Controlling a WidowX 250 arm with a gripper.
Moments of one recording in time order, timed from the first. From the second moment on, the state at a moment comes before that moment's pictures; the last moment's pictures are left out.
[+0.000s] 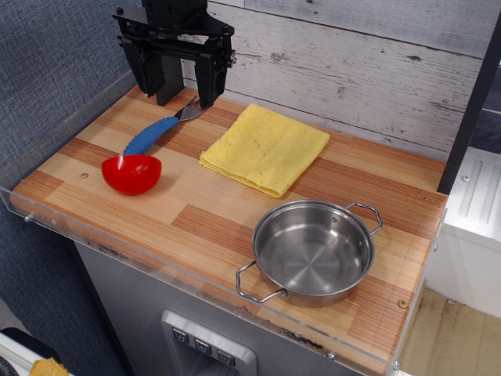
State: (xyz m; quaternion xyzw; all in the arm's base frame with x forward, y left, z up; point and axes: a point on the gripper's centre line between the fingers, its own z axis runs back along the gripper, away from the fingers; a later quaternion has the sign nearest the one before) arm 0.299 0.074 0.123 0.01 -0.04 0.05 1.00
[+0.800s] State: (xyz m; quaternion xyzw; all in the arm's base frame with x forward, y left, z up) arm 0.354 0.154 0.074 0.01 -0.02 0.04 1.00
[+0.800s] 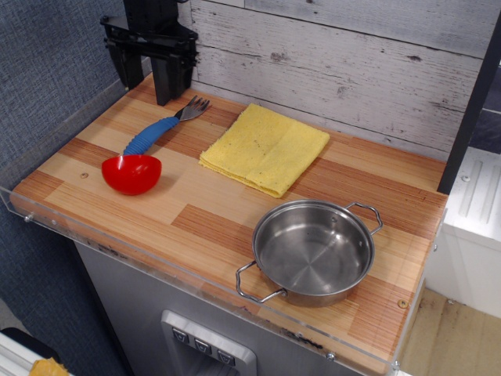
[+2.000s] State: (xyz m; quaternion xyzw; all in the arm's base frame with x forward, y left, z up) arm 0.347 0.173 0.016 0.02 0.02 0.03 1.00
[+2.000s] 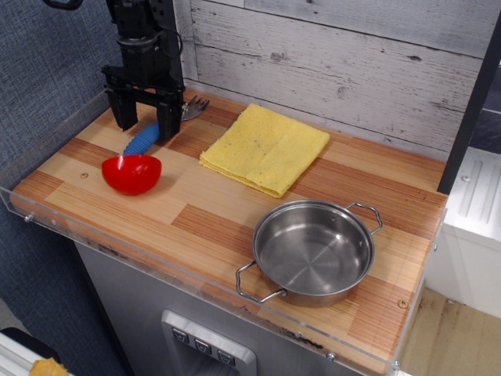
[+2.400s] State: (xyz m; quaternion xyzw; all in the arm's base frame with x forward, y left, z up) arm 0.344 0.170 0.009 0.03 0.03 0.02 1.00
